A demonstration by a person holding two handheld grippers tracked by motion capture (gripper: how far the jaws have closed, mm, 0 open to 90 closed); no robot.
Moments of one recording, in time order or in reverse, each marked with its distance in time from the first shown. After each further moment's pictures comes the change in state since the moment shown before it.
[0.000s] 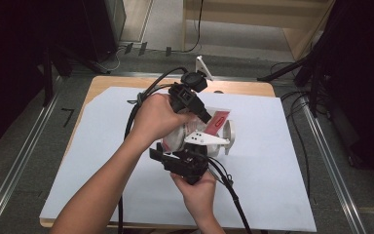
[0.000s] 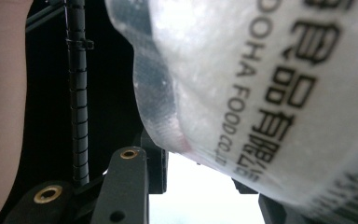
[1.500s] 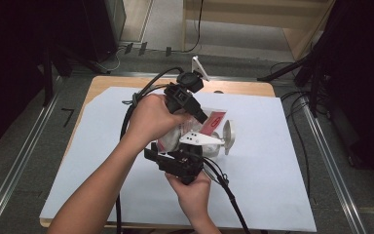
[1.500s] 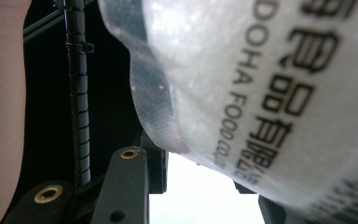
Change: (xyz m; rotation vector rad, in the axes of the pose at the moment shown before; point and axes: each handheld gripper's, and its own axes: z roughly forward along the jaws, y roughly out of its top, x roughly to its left) left arm 0.002 -0.007 -0.007 0.001 0.017 0.003; right arm 0.006 -0.001 0.009 -0.015 0.022 0.001
